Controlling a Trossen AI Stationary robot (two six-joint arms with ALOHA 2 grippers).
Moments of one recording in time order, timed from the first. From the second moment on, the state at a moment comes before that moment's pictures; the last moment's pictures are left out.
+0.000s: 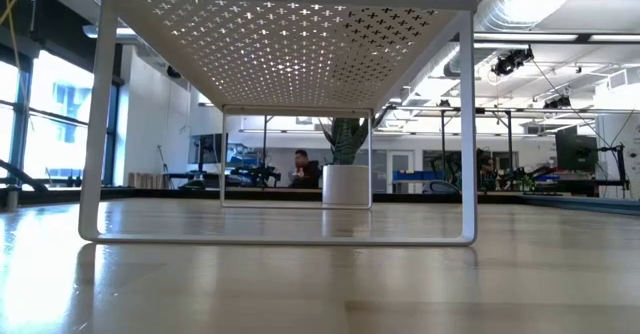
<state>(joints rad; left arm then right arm) -0.45 1.14 0.49 0.74 -0.19 -0.17 0.82 1.15 1.16 -0.54 0.47 0.83</state>
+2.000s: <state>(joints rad) -0.45 0.51 0.49 0.13 -0.33 -0.19 0.38 1.15 1.16 -0.45 0.03 0.33</state>
